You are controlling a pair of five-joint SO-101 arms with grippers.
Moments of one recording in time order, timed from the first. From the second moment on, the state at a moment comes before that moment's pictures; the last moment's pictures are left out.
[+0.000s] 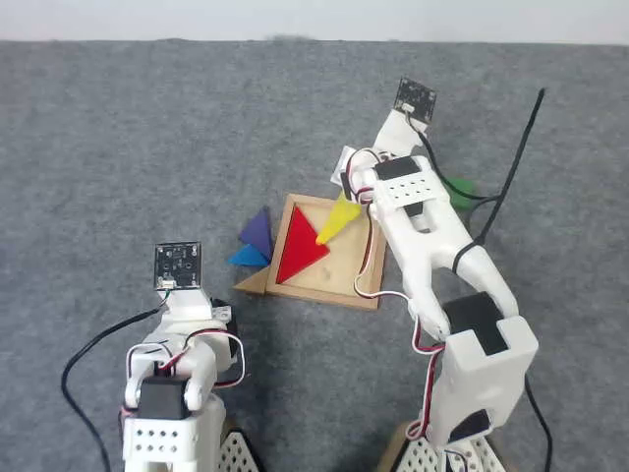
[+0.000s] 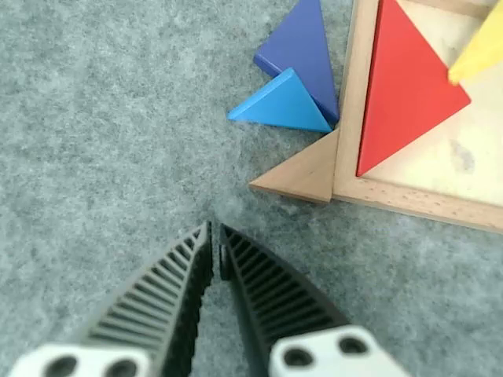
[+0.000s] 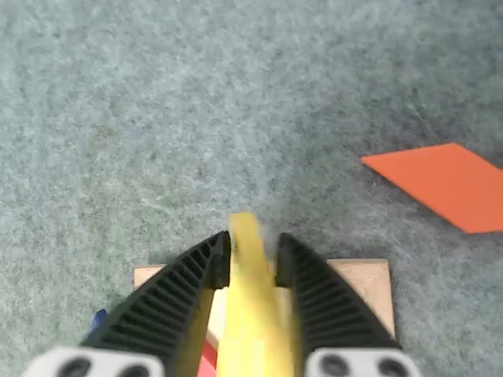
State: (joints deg) left arm -4.2 -103.1 97.1 72.2 11.0; right arm -21.4 16.2 6.7 43.1 -38.4
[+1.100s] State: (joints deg) left arm -4.2 -103.1 97.1 72.2 11.0; right arm -26.2 -9.3 44.6 40.4 16.2
